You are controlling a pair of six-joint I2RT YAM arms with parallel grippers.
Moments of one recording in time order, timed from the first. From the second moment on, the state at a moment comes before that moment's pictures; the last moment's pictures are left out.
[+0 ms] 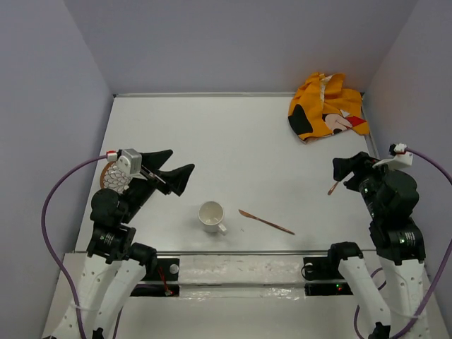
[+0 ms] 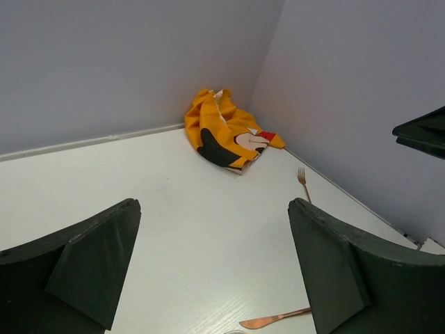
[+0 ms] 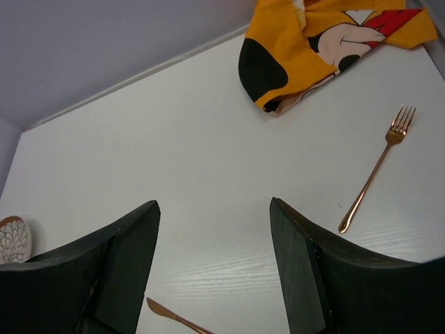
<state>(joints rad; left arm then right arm) -0.32 0.42 0.62 0.05 0.34 -0.35 0.06 0.47 0.92 -0.62 0.04 0.45</state>
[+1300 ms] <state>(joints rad) -0.40 0.42 0.62 0.02 0.31 -0.34 -0.01 1.68 1.05 0.05 0.31 0.70</state>
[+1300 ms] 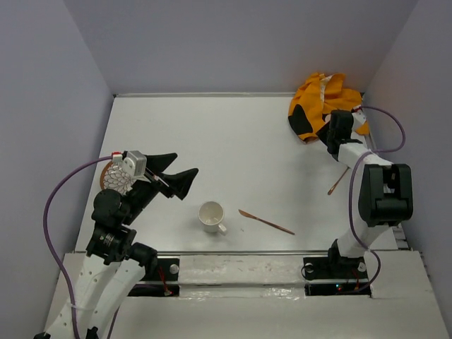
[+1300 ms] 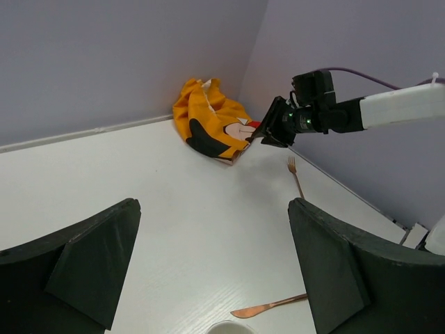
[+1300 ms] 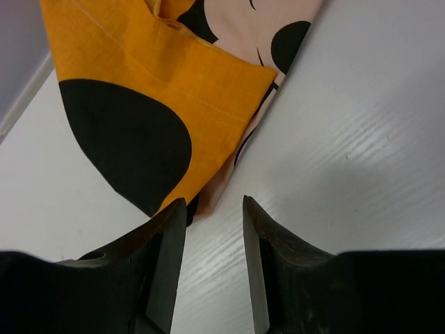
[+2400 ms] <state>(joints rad) -0.40 0.45 0.62 0.00 0.30 -0.32 0.00 2.04 1.25 0.21 -0.03 0.76</state>
